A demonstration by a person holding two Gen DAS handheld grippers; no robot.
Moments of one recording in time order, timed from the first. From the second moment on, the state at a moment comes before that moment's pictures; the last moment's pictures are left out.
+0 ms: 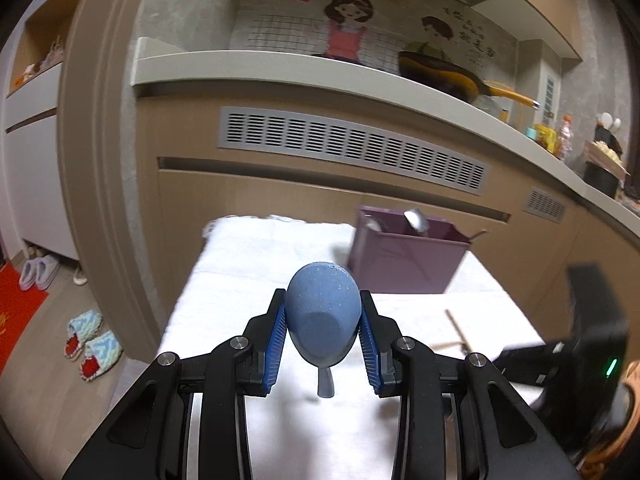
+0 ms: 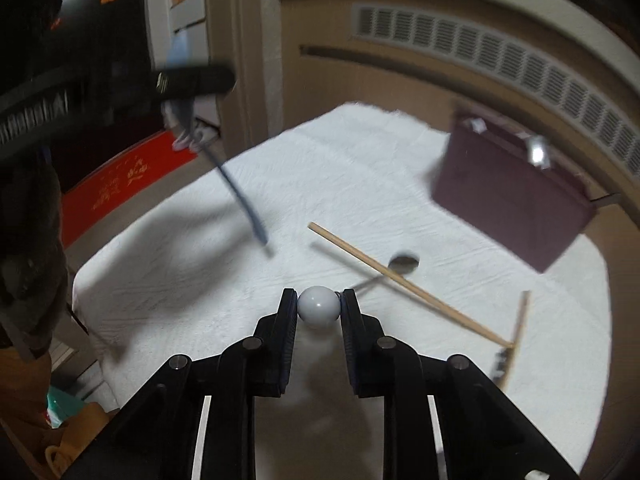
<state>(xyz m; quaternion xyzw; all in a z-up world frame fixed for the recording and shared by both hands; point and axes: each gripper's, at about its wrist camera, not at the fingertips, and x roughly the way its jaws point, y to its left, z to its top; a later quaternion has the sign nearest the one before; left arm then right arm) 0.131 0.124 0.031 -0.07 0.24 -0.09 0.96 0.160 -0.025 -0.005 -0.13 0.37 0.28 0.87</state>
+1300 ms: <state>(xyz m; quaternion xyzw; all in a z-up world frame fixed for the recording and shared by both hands) 0.241 -0.010 0.194 0.04 0.14 -0.17 0.97 0.224 -0.182 0.229 0.04 0.18 0.20 0.96</state>
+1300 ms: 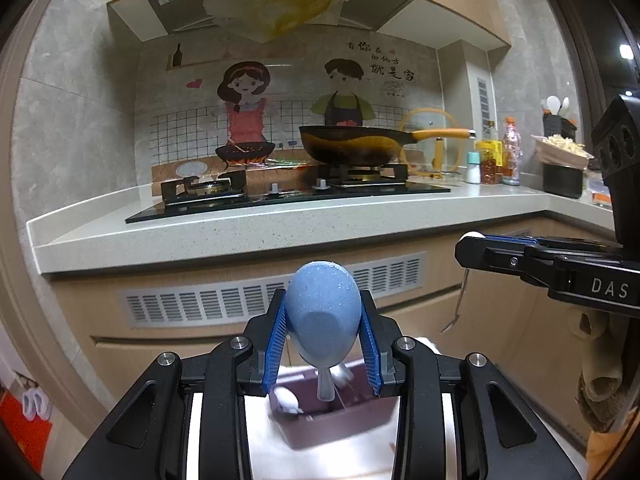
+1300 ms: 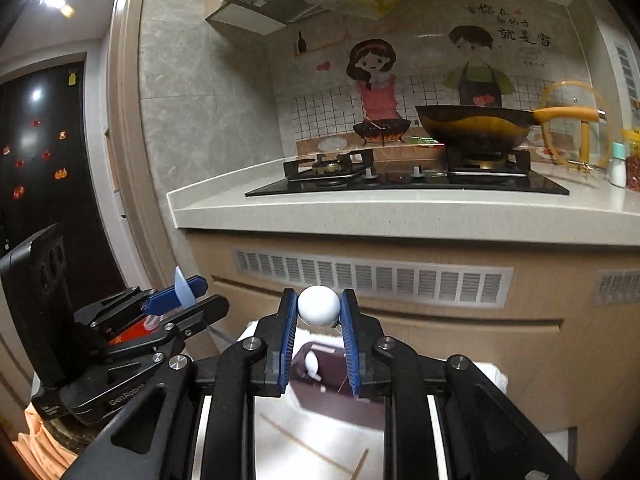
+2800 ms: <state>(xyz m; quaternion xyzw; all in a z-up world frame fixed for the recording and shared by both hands) 0.329 0.010 0.077 -0.01 0.27 -0.10 0.96 0.316 -0.179 0.075 -0.03 0.28 0.08 0.95</state>
